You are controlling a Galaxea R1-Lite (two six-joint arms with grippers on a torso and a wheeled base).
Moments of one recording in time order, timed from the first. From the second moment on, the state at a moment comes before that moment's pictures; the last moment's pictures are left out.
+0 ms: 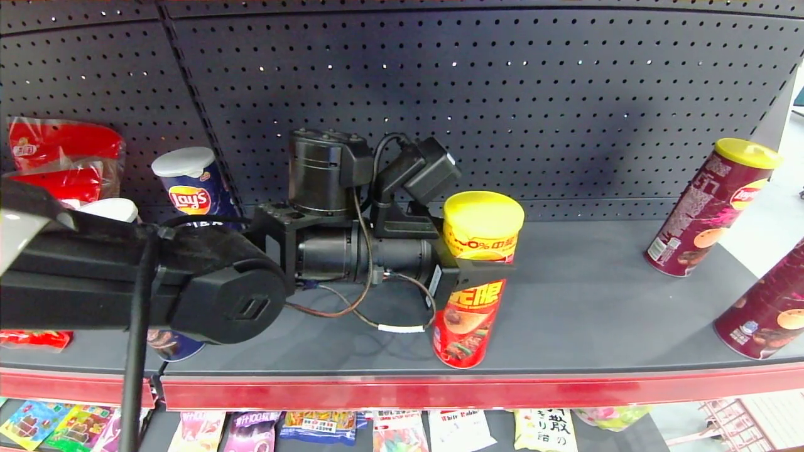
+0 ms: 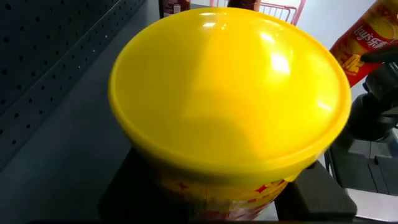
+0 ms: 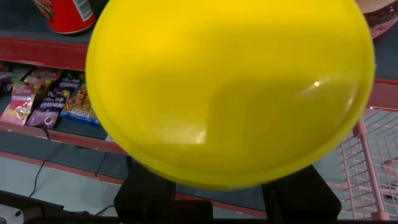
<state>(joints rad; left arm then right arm) -0.72 1.91 -1.17 -0.54 -0.62 0.17 0.08 0.17 -0.23 0.24 0.13 -0.02</state>
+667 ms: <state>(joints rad) -0.73 1.91 -1.16 -0.54 -0.62 0.17 0.08 0.17 -0.23 0.24 0.13 -0.02</state>
